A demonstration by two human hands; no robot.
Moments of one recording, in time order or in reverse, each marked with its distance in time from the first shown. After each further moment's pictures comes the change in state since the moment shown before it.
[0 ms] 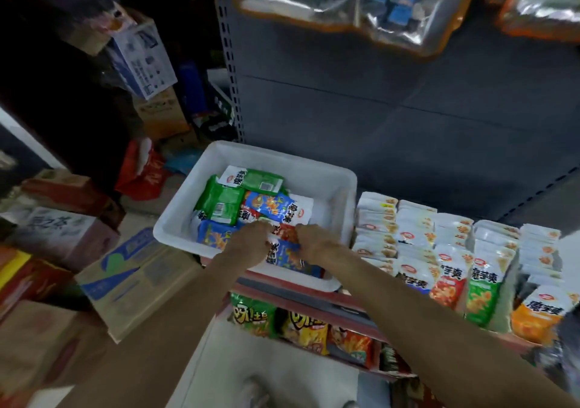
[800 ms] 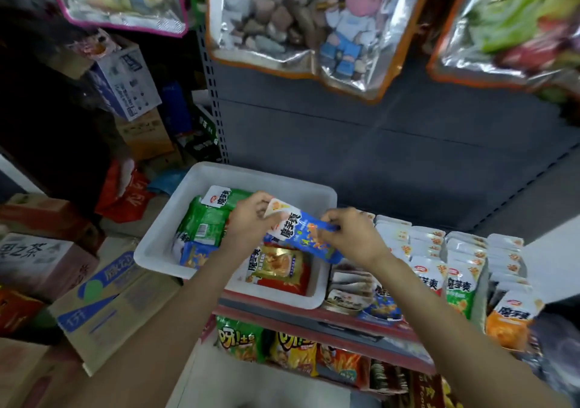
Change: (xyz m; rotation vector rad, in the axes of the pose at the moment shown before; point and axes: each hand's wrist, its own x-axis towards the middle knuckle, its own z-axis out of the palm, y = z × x) left_hand -0.006 0.057 -0.056 -0.962 0.322 0.178; right_hand -0.071 0.052 -0.063 0.487 0.449 -0.014
